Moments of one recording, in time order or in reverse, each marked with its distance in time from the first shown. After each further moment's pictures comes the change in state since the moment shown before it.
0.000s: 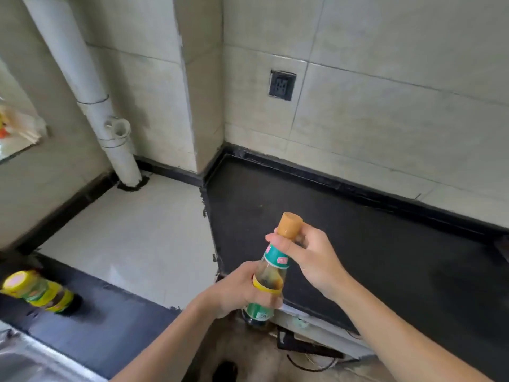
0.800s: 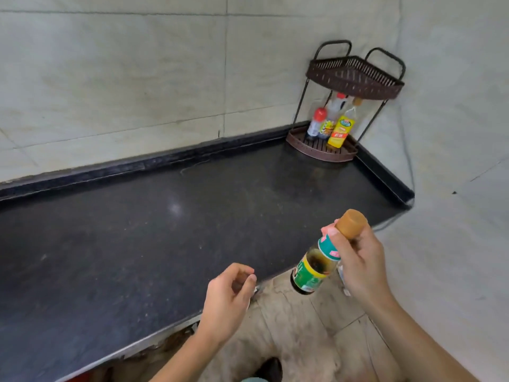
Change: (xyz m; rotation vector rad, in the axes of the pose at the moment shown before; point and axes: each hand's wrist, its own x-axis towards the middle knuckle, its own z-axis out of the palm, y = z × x) left_hand 0.173 0.009 0.260 0.317 -0.046 0.084; right_hand -0.203 0.122 -0.277 0.011 1.210 0.126
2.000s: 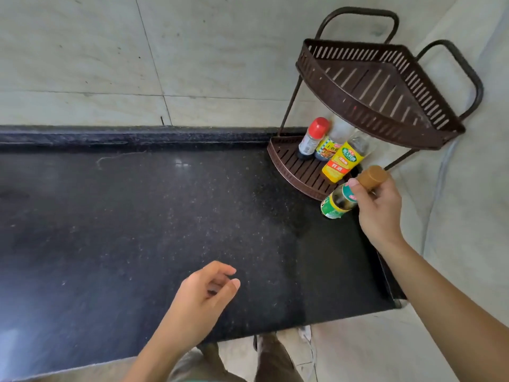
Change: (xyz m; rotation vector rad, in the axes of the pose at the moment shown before) left_hand 0.250 0.111 0.215 0.063 0.023 -0.311; right_hand 0.490 0.122 -0.107 -0.300 -0.188 -0.094
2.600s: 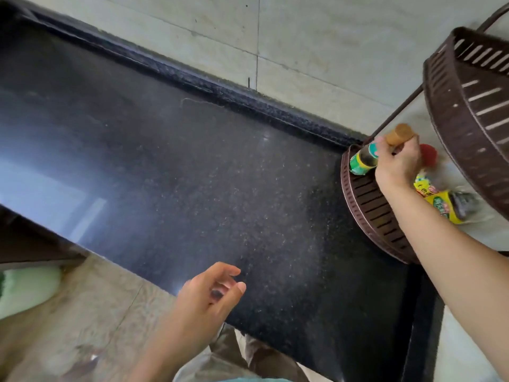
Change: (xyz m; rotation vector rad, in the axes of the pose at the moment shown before) left_hand -0.009 0.035 0.090 -0.169 0.449 -0.290; right_hand 0.174 0.014 0.145 -0.103 -0.251 -0.201
